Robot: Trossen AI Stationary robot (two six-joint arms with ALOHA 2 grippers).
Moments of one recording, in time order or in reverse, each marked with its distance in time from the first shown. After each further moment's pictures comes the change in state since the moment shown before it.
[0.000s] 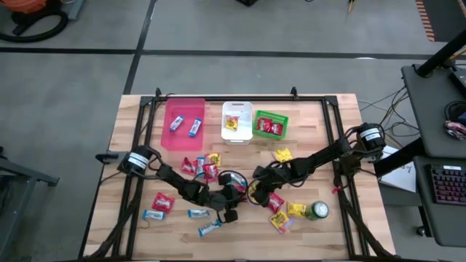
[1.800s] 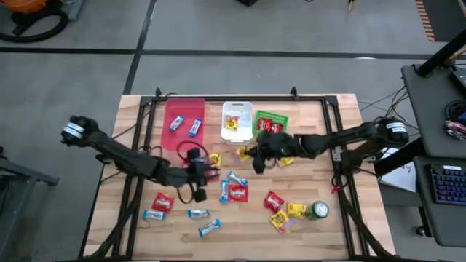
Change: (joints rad) left arm -0.003 -0.847 -0.273 -0.464 -0.106 0.177; right arm -0.238 -0.286 0.039 -0.001 0.192 -0.273
